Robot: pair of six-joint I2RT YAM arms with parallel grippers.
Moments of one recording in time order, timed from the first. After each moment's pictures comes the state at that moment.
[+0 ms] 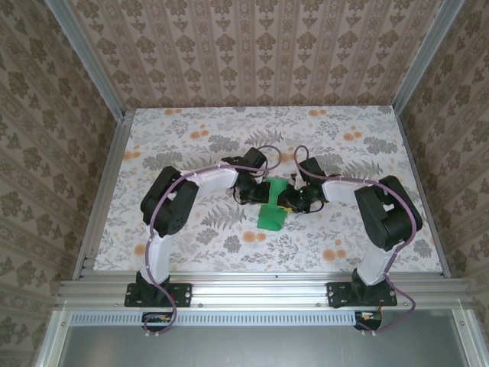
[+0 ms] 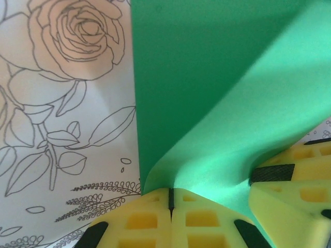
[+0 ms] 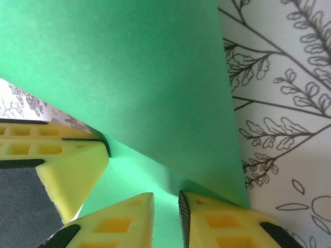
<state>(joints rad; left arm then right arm) -0.76 2.07 1.41 -0.57 0.36 -0.57 0.35 1.76 0.87 -0.25 -0.51 0.71</state>
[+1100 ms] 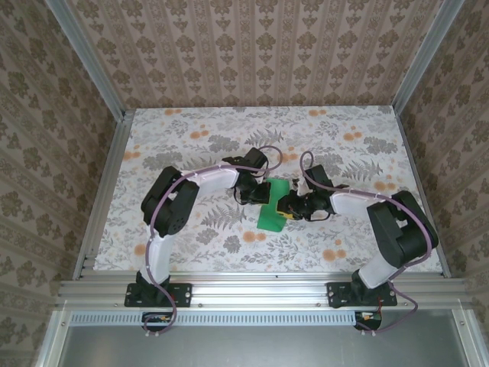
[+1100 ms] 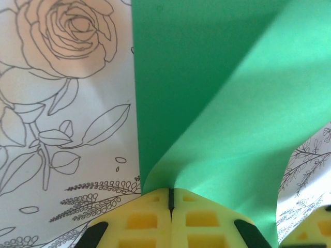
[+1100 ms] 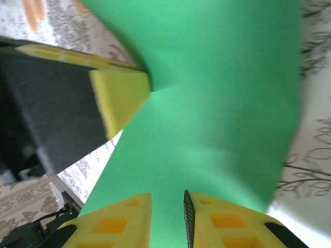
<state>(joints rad) -0.77 2.08 1.42 -0.58 0.36 -0.56 0.38 1.60 0.72 -0.14 -0.62 0.78</state>
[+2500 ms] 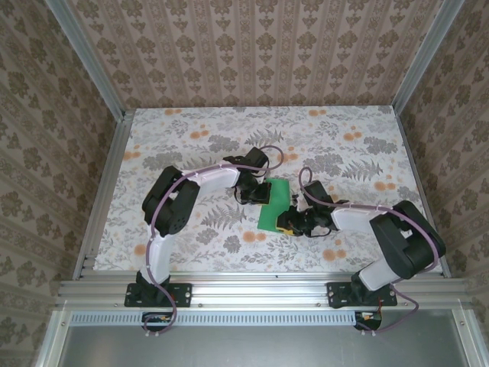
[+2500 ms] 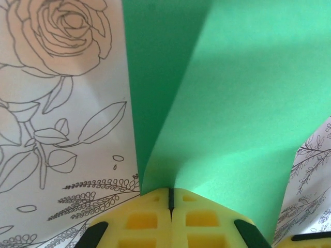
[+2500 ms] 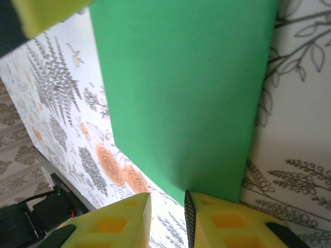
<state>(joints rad) -0.77 2.08 1.44 -0.61 0.36 -0.54 0.45 1.51 0.55 -0.07 -0.61 0.86</state>
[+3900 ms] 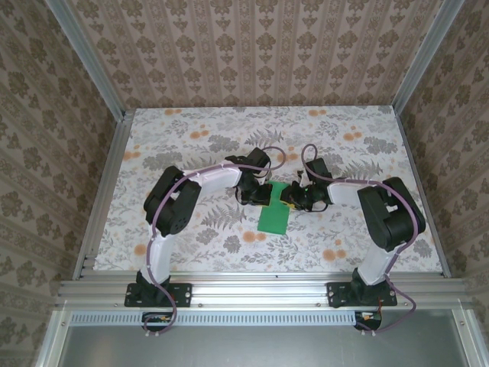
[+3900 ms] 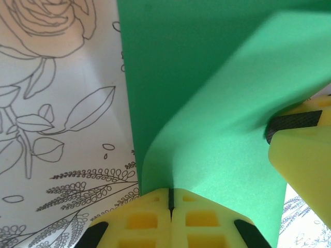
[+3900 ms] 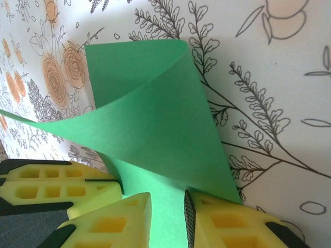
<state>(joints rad) -0.78 2.09 1.46 -0.65 0.36 -0.52 0.30 1.75 0.82 -0.11 -0.52 0.77</state>
